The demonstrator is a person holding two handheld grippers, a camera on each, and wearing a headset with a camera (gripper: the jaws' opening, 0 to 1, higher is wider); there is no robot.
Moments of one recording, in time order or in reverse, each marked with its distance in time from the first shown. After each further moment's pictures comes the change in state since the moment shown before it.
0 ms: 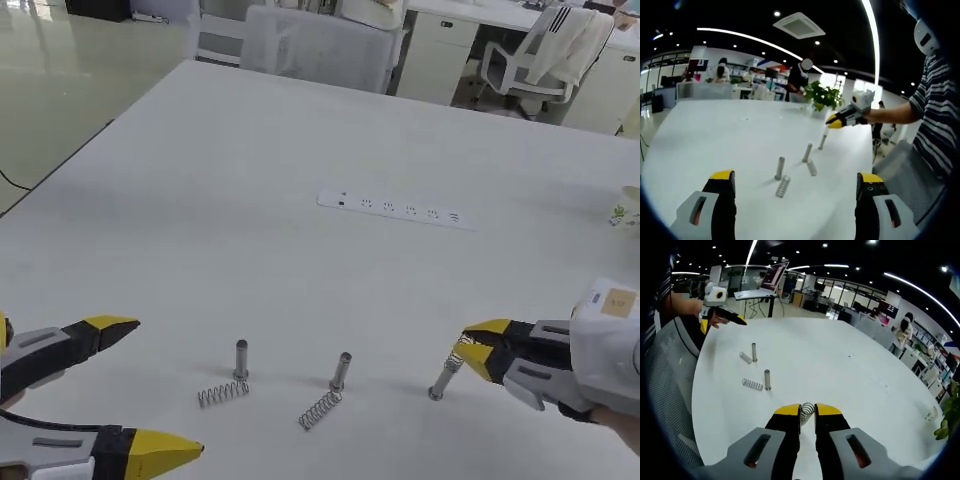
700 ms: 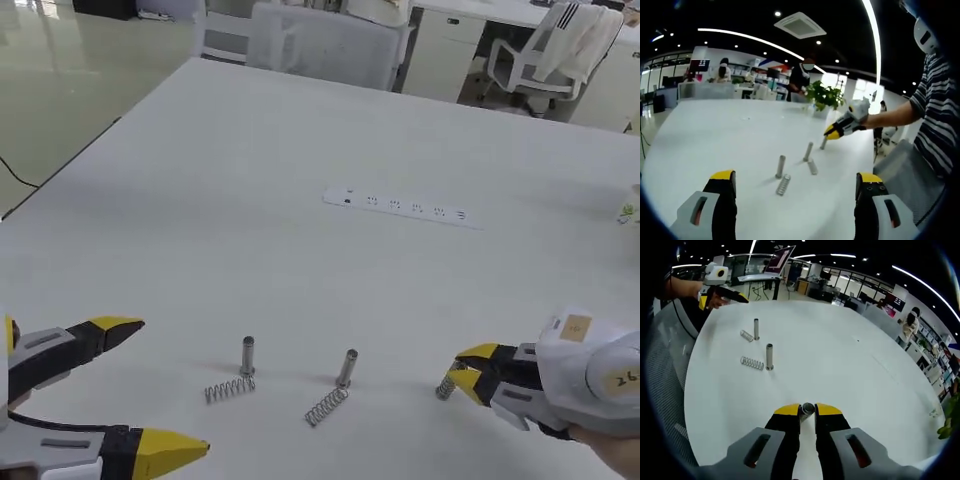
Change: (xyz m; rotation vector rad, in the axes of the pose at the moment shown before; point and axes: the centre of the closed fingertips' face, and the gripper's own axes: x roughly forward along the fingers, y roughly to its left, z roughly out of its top) left arm -0.002 0.000 -0.002 -0.008 -0.004 0.016; right arm 0.025 0.013 -0.043 -0.032 0.110 0.035
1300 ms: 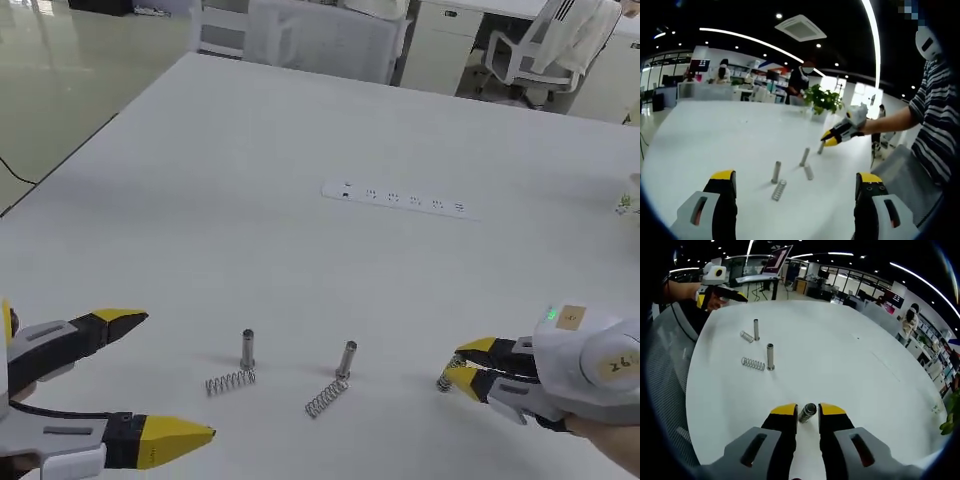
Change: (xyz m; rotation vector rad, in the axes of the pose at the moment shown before) left arm 0.003 -0.009 0.013 -0.007 -0.026 -0.018; right arm -0.001 0.002 0.001 0.030 0.002 0.002
